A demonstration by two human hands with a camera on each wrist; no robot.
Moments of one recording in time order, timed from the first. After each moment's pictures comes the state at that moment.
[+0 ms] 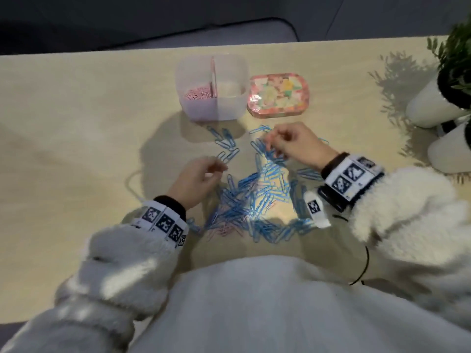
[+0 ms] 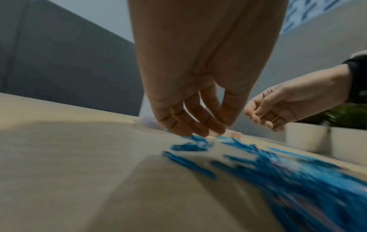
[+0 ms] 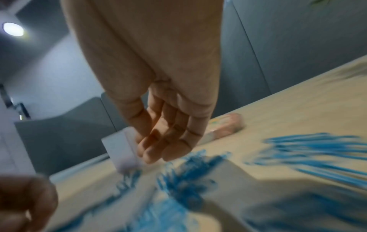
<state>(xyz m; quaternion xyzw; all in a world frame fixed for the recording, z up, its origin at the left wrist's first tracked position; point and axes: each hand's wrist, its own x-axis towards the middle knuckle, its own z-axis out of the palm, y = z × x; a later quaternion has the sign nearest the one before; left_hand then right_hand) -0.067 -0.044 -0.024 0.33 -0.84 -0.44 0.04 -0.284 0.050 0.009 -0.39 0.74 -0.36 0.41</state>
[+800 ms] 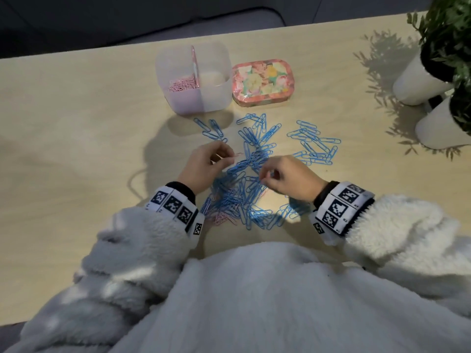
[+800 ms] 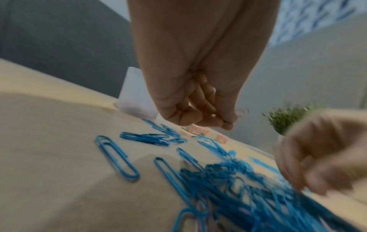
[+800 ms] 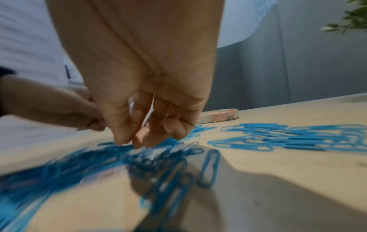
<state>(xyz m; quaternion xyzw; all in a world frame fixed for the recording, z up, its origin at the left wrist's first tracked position) -0.101 -0.030 -0.028 0.31 -0.78 -0.53 0.08 -0.258 0.118 -0.026 -0.55 0.76 -0.17 0.32</state>
